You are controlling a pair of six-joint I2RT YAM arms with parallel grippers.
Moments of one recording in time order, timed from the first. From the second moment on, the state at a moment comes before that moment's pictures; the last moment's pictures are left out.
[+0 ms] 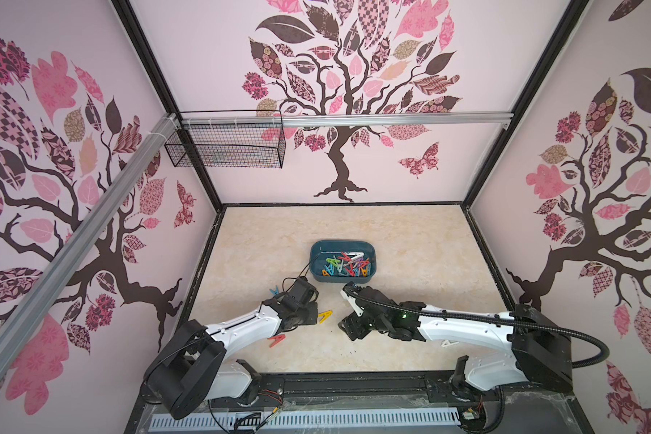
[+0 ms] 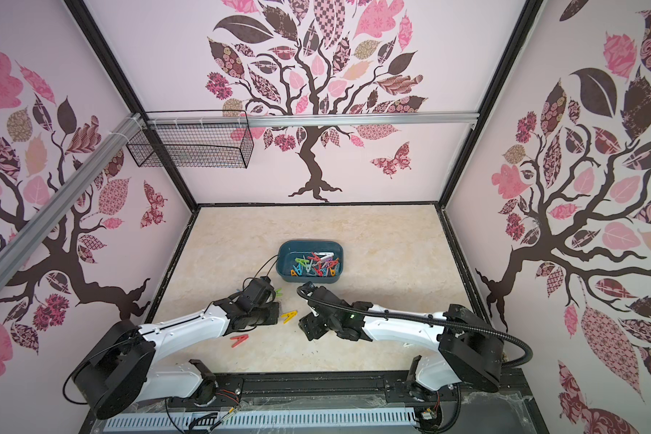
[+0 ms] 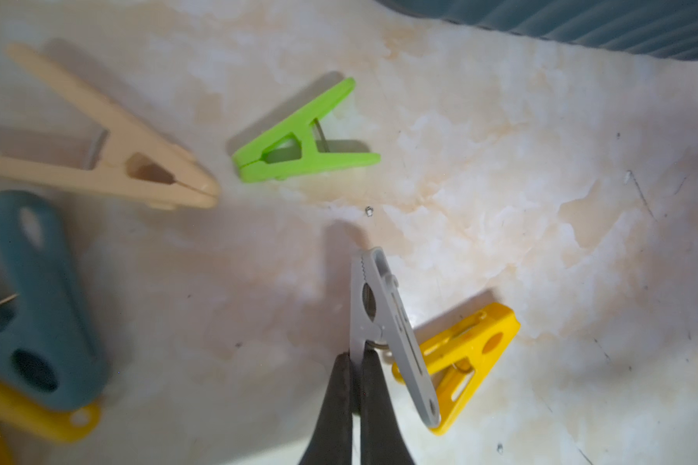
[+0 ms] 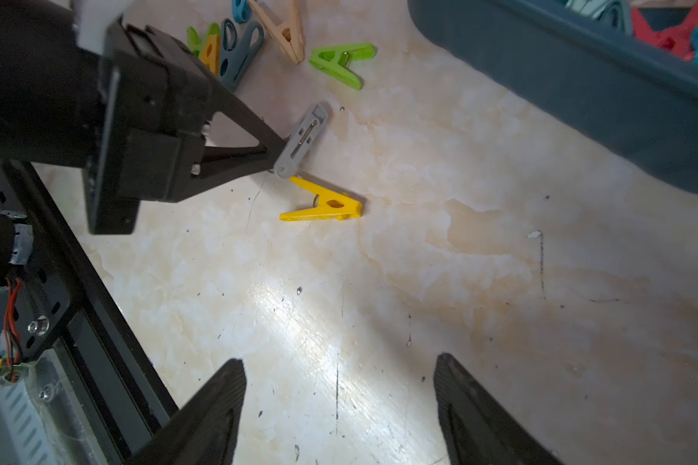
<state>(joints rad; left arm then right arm) -0.66 1.28 0.55 -0.34 -0.04 -0.60 1.05 1.41 0.74 -0.17 0.01 0.41</state>
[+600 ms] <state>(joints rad) -0.53 1.52 0.99 -0.32 -0.08 -0.41 0.89 1.40 0.75 -0.18 0.11 0.42</state>
